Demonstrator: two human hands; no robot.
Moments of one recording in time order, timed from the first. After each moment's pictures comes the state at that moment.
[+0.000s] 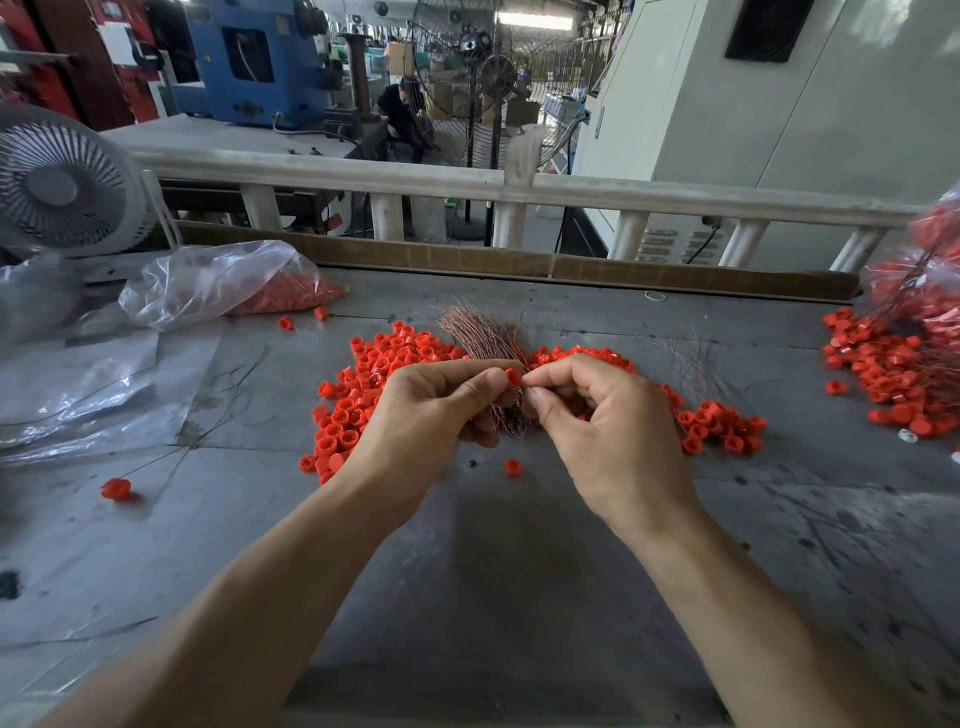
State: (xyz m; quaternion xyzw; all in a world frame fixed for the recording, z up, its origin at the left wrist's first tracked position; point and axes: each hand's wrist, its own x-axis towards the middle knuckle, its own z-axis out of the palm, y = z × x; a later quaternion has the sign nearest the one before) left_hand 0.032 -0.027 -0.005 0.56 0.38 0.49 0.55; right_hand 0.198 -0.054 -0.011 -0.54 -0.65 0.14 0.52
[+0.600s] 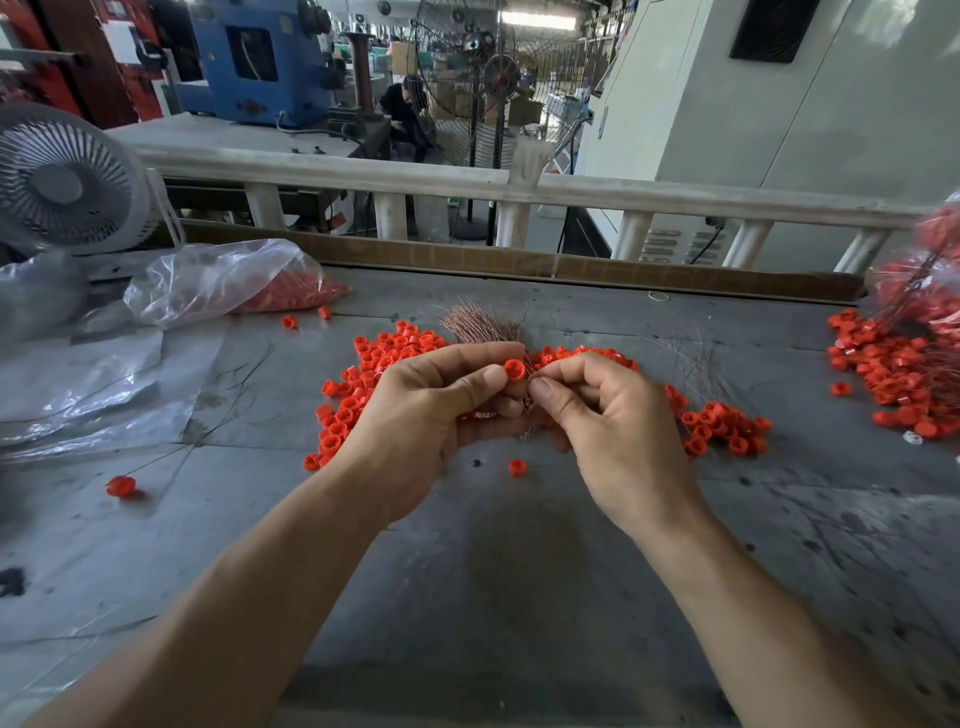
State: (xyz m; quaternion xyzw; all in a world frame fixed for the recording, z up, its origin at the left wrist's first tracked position) left_hand 0.027 -0.019 -0.007 0.46 0.28 0.49 0.68; right_hand 0.197 -0.051 -0.011 -0.51 -0.61 0.27 0.55
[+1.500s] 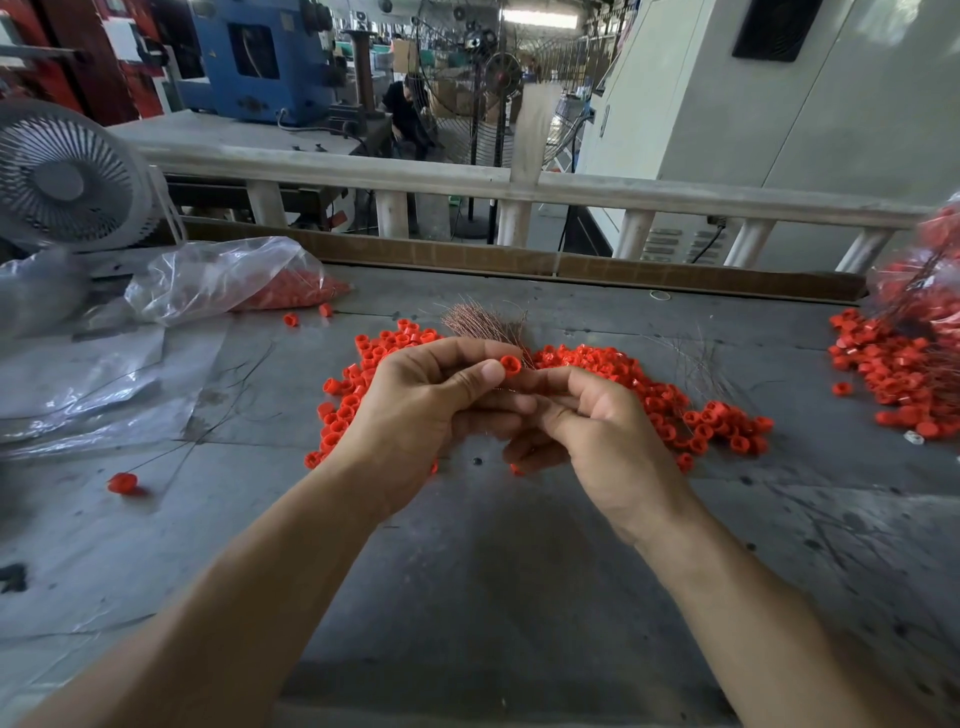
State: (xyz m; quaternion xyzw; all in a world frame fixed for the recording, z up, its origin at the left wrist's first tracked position) left_hand 0.023 -0.018 -0.006 0.50 0.28 0.50 0.65; right_hand 0.190 -0.052 -0.014 -0.48 -0.54 0.45 0.52
